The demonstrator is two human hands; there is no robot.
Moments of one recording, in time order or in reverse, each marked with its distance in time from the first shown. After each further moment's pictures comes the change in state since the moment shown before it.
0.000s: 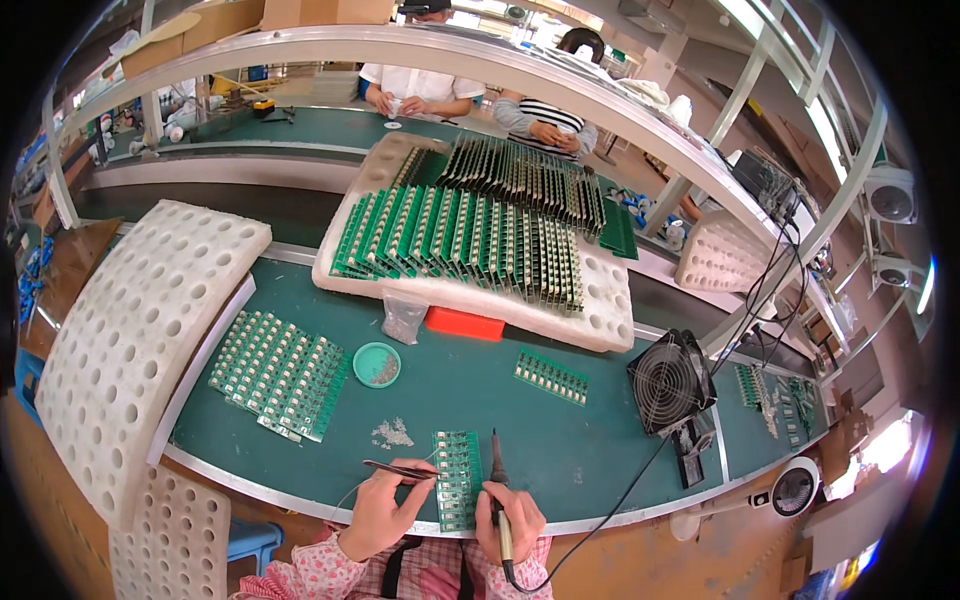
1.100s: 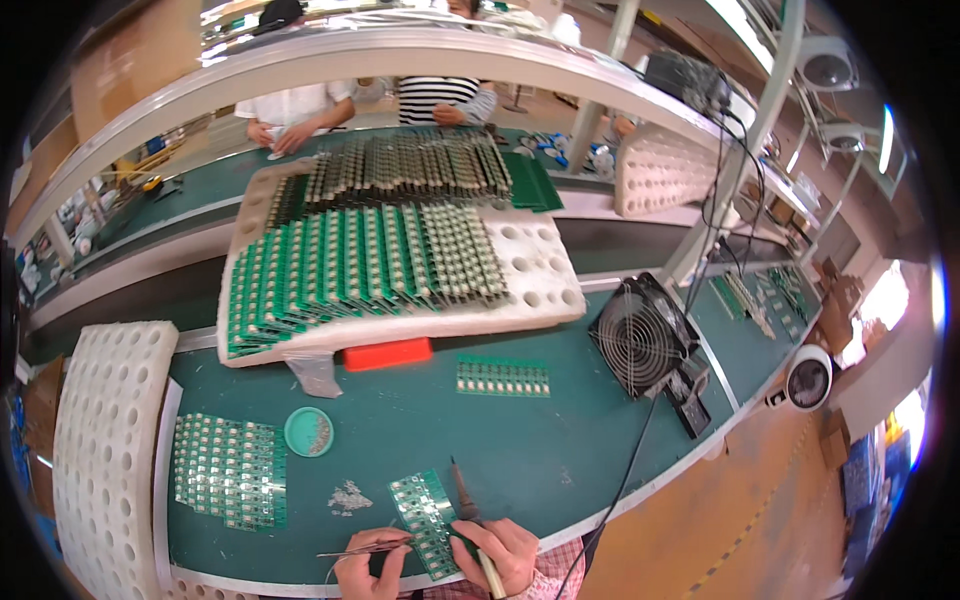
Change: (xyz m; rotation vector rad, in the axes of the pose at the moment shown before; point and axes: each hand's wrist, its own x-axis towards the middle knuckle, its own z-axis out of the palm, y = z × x) left_hand 0.001 0.012 -0.005 0.041 -0.131 -0.016; right_hand 0.005 0.000 -0.006 -0.014 -0.075 0.027
